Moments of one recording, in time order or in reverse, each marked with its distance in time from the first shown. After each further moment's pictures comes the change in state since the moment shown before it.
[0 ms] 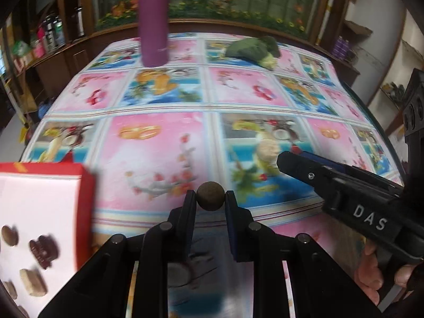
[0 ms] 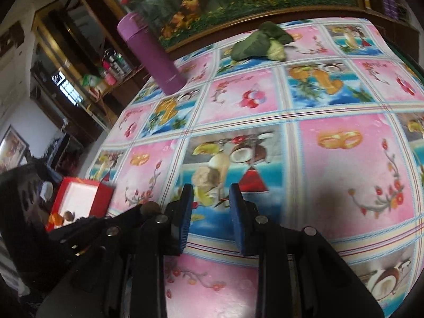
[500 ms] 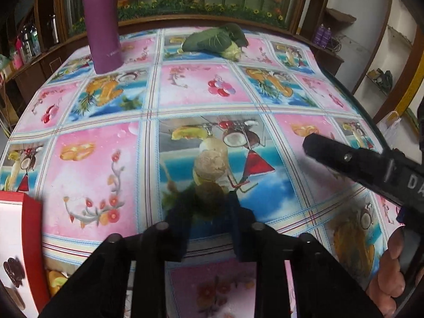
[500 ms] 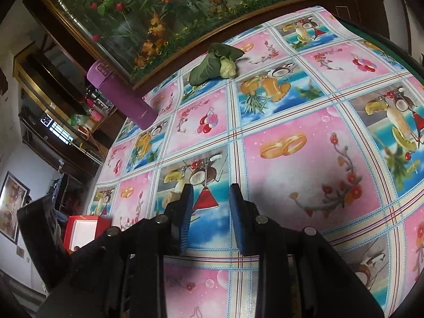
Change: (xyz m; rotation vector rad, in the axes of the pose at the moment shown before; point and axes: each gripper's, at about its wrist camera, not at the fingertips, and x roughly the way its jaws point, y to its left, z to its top) left arm 0.032 -0.056 0.015 0.082 0.021 -0.089; right arm -0.039 -0.061 0.009 0.235 -0.093 -0.008
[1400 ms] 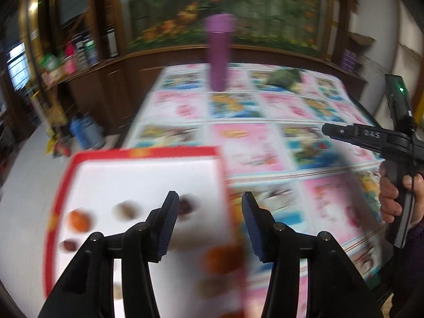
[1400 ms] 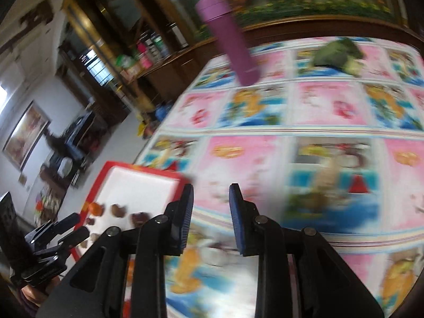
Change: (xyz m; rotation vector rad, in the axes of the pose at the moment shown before) left arm -0.153 0.110 -0.066 -0.024 -0.132 0.182; right arm 0.017 0.122 -0.033 -0.254 0.094 0.100
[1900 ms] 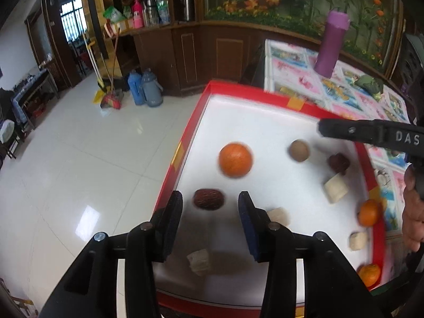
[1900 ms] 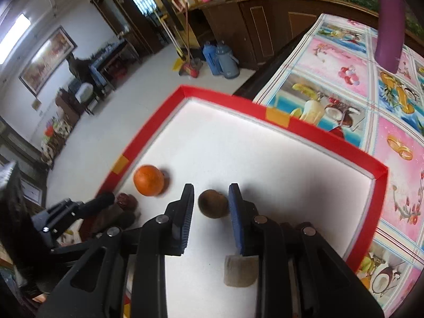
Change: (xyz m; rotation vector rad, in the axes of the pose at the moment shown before) left arm -0.016 0.171 -0.070 -0.254 0.092 0.237; right arm 0.136 0.221 -0.043 -0.306 0.298 0.187
